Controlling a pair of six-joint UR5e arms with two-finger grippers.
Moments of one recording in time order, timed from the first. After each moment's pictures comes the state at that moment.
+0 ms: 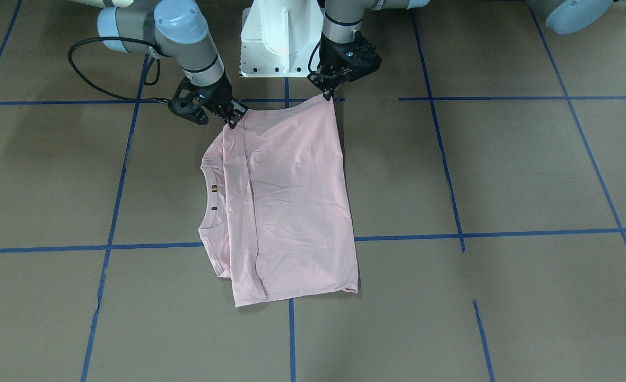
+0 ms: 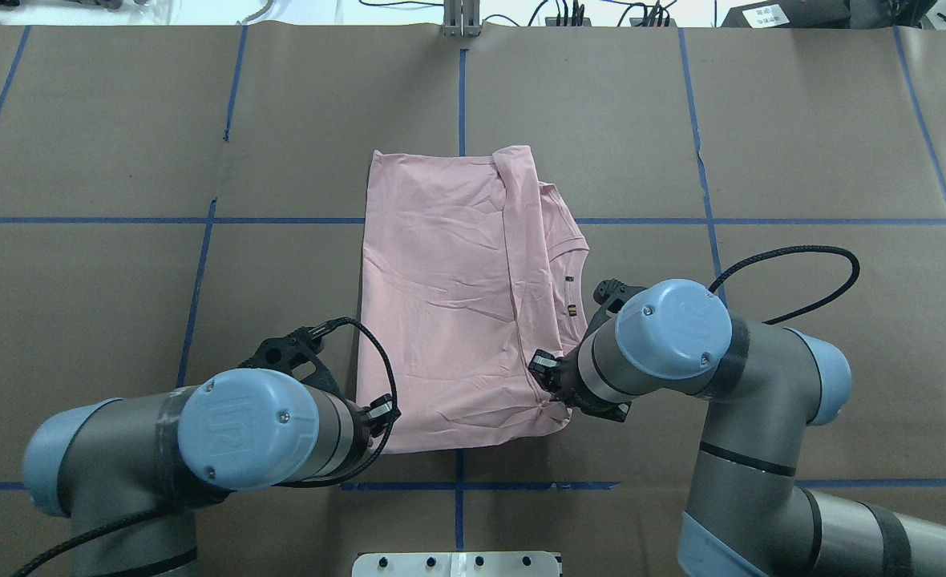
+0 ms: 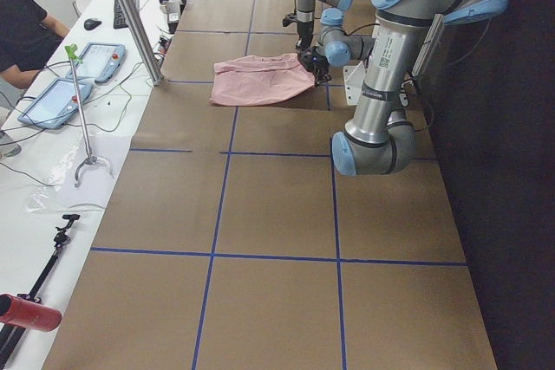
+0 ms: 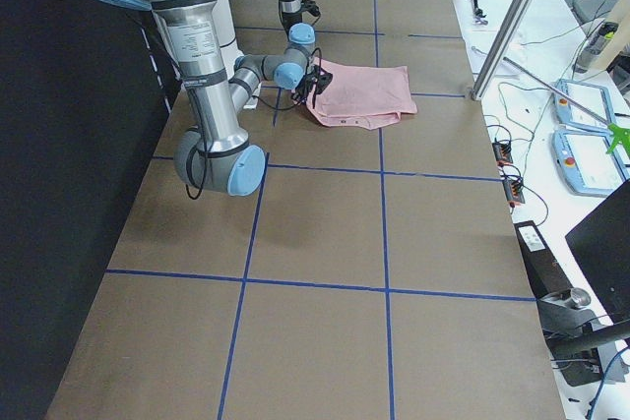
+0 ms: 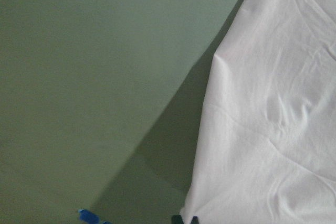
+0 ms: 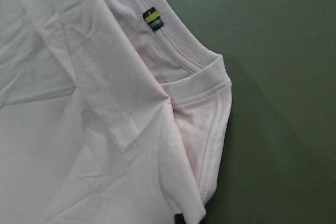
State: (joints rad) left arm -0.24 -2.04 -2.12 -1.42 -1.68 -1.97; right arm 0.38 -1.19 1.96 -1.43 1.89 1.84
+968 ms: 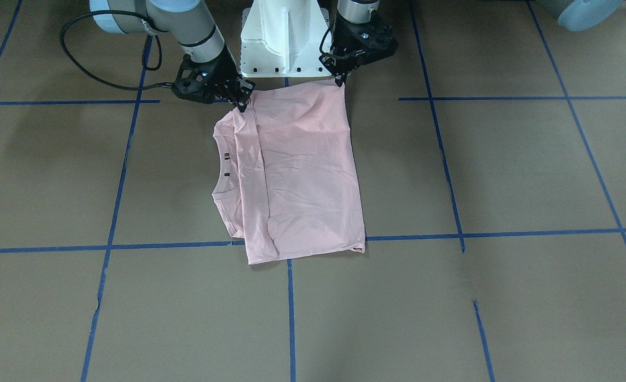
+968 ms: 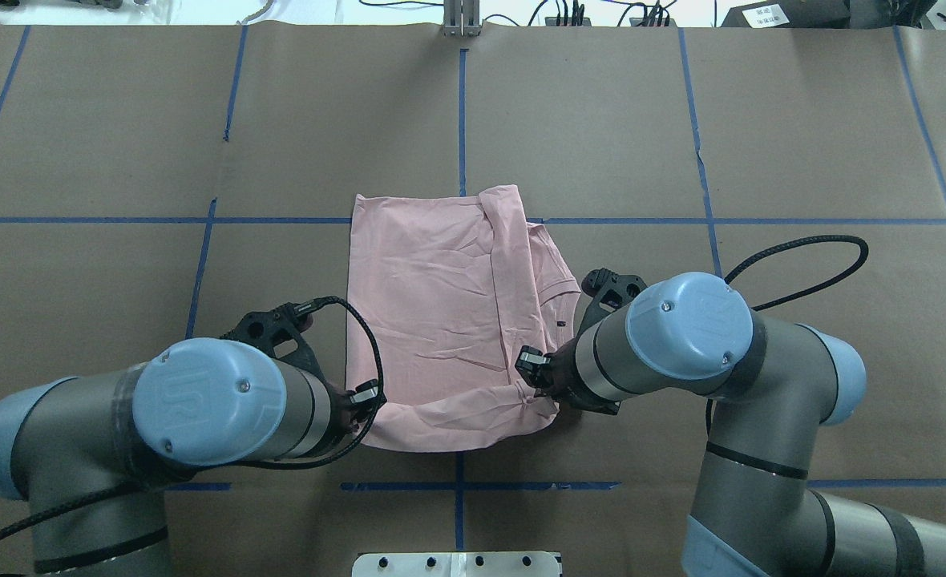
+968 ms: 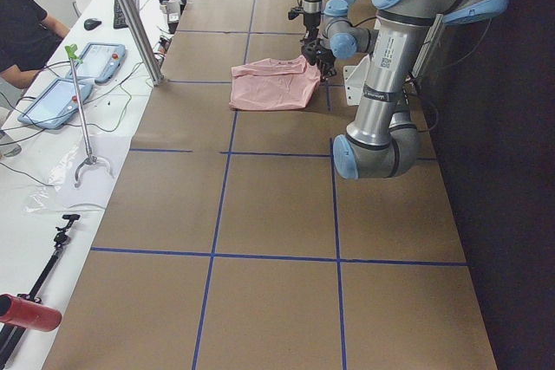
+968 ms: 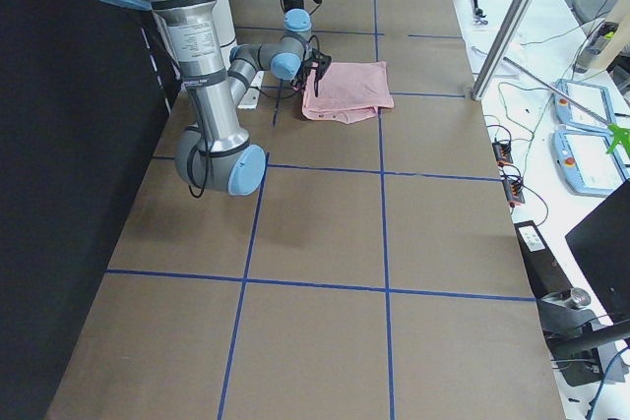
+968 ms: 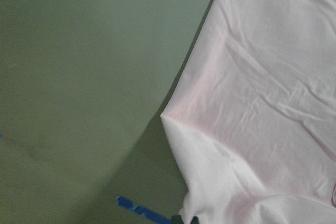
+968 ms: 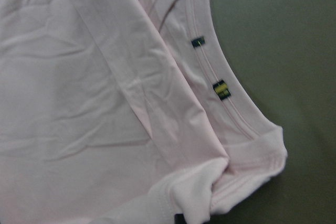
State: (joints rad) left arm -0.32 -2.04 -2.11 -1.45 -1.71 -1.84; right arm 0.42 -1.15 1.97 -1.41 1.88 1.76
